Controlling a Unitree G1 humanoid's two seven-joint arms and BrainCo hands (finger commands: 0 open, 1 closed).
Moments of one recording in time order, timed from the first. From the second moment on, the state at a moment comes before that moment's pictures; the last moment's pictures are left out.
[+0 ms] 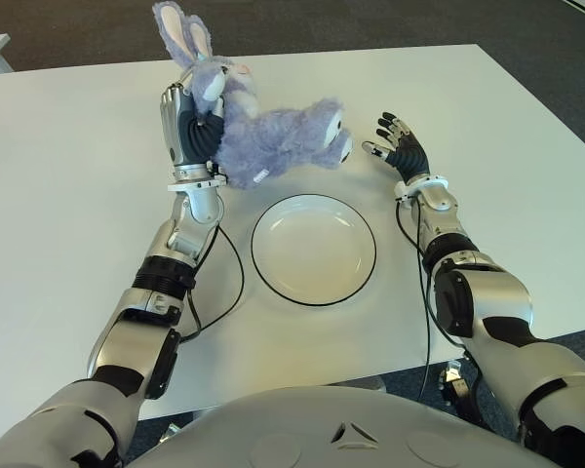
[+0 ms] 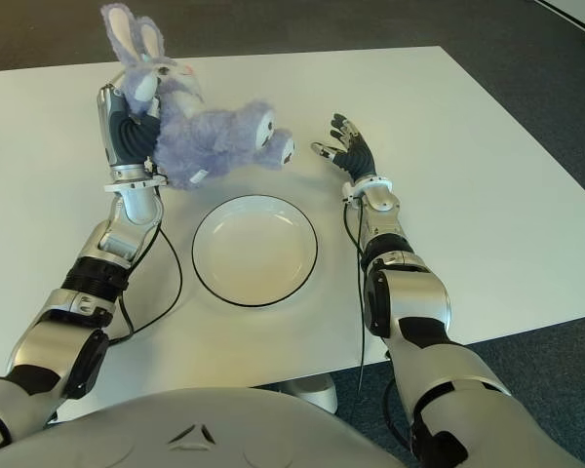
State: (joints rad) left arm -0.45 0.22 -0.09 0.43 0.55 -0.43 0.75; right arm -0.79 -0.24 -0.15 1.27 -0.01 -0.44 0.24
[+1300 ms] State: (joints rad) left arm -0.39 0.19 -0.14 0.27 0.59 -0.48 0.69; right arm -0.79 -0.24 -0.15 1.27 -0.01 -0.44 0.24
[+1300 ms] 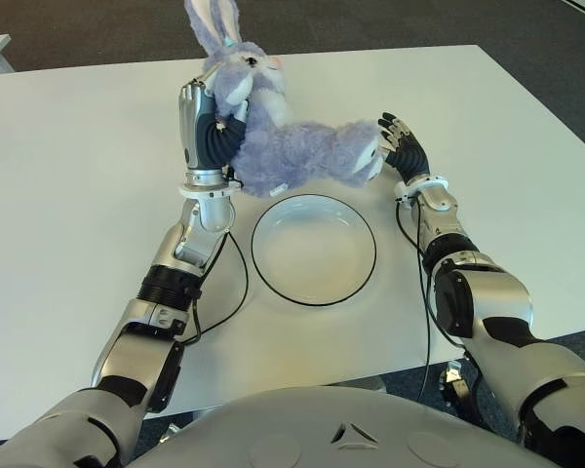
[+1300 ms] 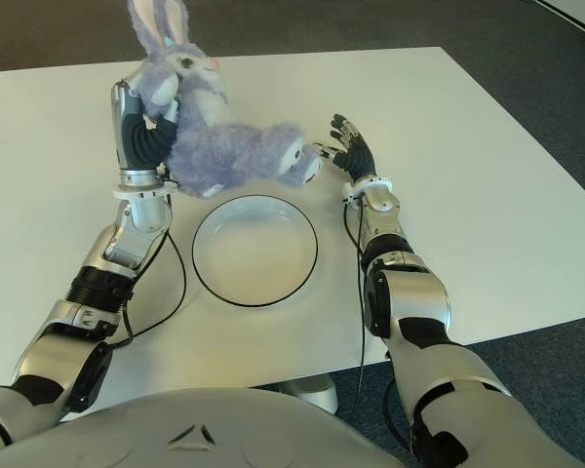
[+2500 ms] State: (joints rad) left arm -0.33 0.16 -0.17 0.21 0.55 -0.59 0.53; right arm -0.79 -0.24 -0.15 1.26 -0.01 -0.44 0.25
